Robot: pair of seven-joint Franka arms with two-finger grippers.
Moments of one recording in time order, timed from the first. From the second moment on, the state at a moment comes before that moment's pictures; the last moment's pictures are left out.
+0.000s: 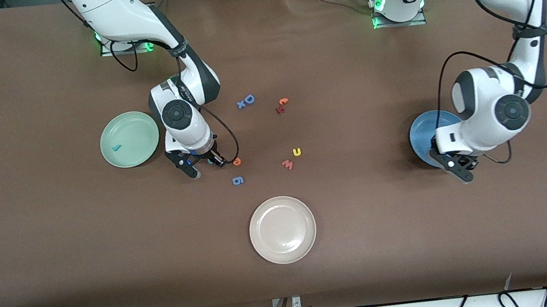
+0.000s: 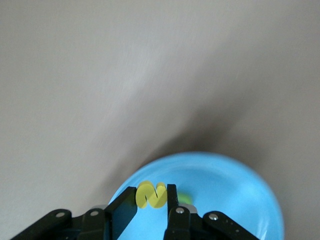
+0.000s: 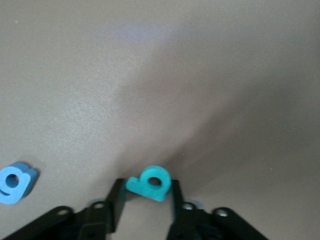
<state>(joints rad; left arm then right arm) -0.24 0.51 0.26 -1.90 -0.13 2.35 0.93 0.68 0.60 -0.13 -1.93 0.14 2.55 1.26</state>
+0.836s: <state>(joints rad) -0.20 0.52 0.26 -2.02 -0.15 2.35 0.98 0.69 0.55 -0.21 -1.91 0.14 2.43 1.09</state>
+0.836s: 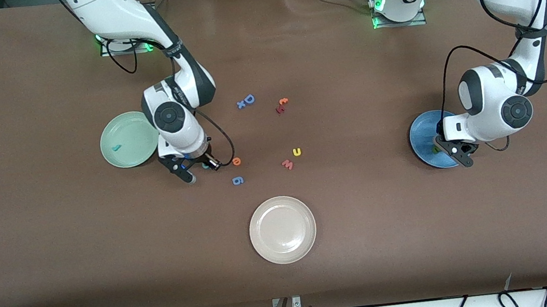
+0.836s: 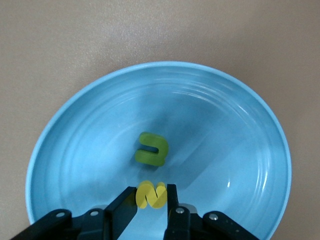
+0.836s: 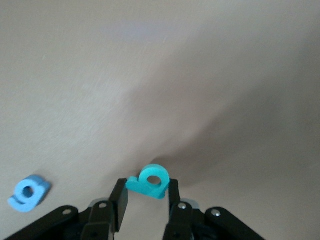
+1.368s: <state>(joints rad) -0.20 0.50 0.22 -2.00 -0.15 2.36 0.98 0.68 0.42 -0.41 -2.04 0.14 2.21 0.68</state>
